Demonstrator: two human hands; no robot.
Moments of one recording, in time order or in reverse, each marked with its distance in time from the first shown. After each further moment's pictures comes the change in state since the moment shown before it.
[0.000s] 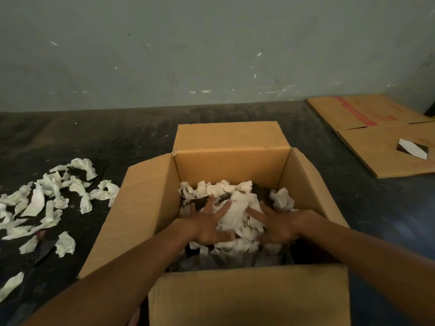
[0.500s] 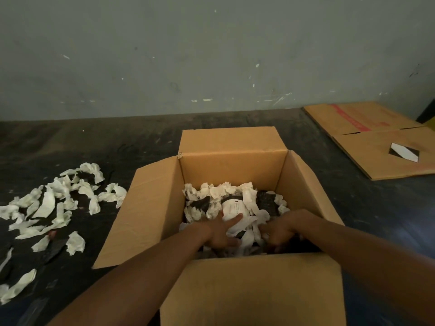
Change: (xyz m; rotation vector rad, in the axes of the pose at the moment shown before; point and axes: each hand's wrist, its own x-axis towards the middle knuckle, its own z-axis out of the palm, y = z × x) left_hand -0.007 0.021 0.018 0.044 -0.021 0.064; right_hand -0.011 -0.017 0.004 0.068 -0.209 0.087
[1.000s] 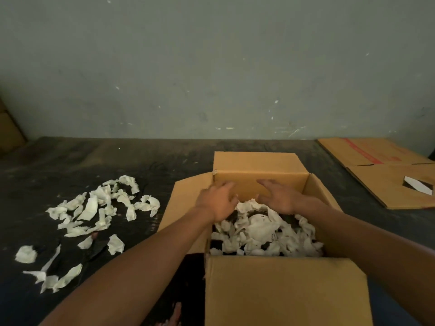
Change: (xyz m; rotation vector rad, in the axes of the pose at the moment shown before) left_hand -0.109 -0.040 -0.067 -0.130 0.766 -0.026; right_hand -0.065 -0.083 -0.059 0.105 0.794 -0.082
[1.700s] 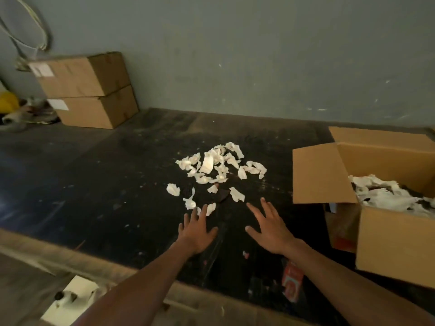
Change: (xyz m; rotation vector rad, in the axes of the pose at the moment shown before) left_hand -0.325 -0.334 0.014 -0.178 -0.110 -0.582; right_hand -0.074 -0.350 0.240 0.081 -0.027 -0.237
